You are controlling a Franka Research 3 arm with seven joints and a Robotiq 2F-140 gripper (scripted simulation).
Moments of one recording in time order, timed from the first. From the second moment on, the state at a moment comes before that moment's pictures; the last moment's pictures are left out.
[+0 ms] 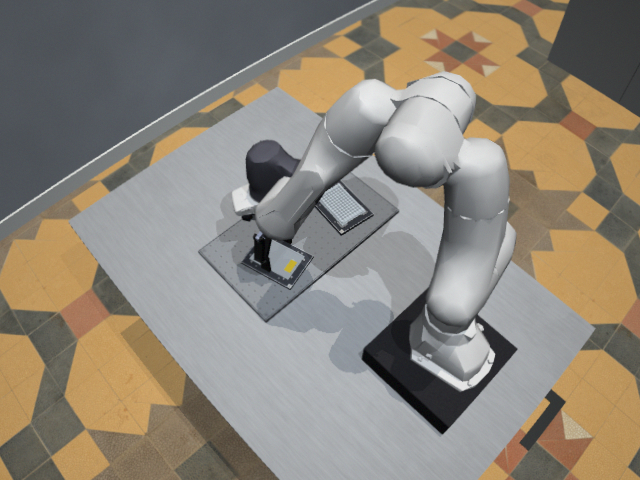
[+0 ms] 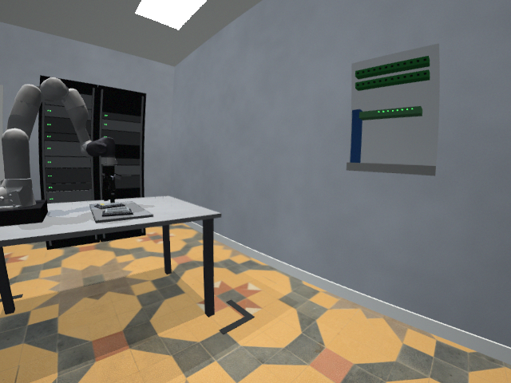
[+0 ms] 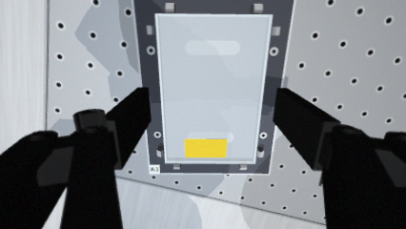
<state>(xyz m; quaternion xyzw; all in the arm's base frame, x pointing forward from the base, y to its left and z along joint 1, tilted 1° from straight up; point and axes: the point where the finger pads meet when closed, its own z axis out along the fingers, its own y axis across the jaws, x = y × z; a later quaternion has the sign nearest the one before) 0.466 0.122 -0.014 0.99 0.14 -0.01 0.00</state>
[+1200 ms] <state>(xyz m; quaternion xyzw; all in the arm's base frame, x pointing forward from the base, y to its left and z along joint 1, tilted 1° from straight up) 0.466 0.122 -0.014 0.99 0.14 -0.01 0.00</state>
